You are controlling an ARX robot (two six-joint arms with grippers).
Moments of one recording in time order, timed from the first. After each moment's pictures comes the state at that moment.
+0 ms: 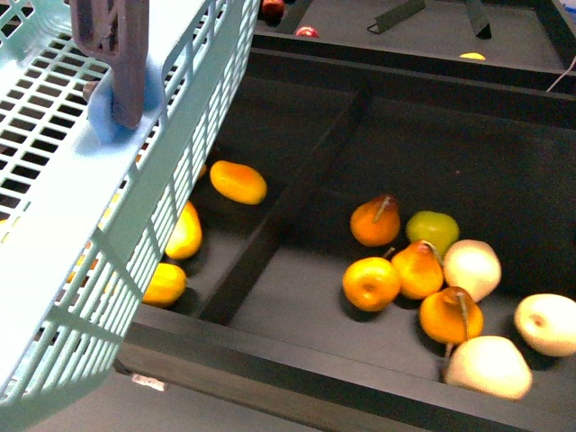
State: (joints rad) left arm -0.35 1.02 0.91 -0.11 -0.31 -1.42; right arm 0.00 0.01 0.01 0.00 0.00 -0.01
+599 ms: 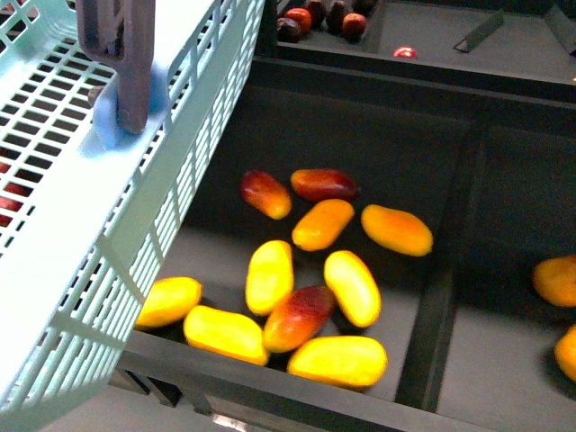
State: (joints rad) left arm -0.35 1.02 0.91 -0.11 -0.31 -1.42; right arm 0.00 0.00 0.01 0.00 0.00 -0.01
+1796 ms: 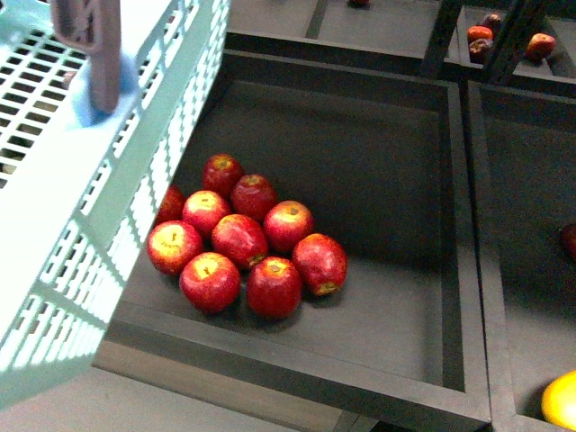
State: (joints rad) left arm -0.34 1.02 0.91 -0.11 -0.34 -1.42; right arm 0.00 0.00 0.01 0.00 -0.01 -0.01
